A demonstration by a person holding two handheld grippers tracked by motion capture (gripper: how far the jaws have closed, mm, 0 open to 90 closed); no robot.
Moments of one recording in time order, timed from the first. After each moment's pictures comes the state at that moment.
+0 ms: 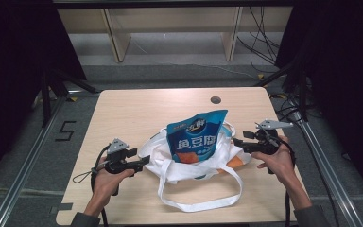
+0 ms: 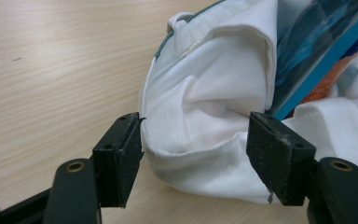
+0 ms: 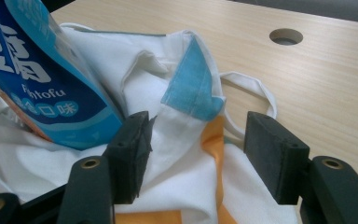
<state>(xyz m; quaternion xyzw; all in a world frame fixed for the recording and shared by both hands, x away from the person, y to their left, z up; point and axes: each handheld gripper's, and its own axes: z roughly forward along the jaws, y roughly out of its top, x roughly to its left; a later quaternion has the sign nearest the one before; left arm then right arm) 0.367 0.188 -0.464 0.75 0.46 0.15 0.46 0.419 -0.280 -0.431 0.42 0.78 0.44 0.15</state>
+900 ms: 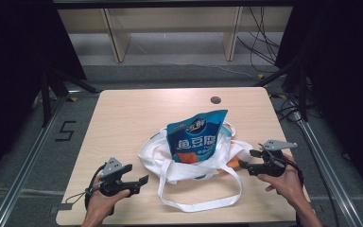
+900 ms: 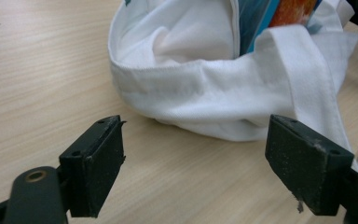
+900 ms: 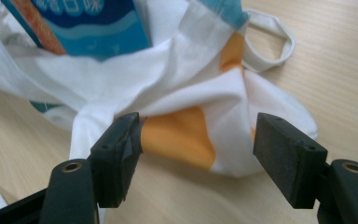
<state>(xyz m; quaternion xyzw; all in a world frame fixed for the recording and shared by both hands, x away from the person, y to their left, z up) 0.317 0.193 -0.485 0.75 0.43 0.14 0.48 0.366 -0.290 -0.457 0.42 0.80 0.41 0.13</state>
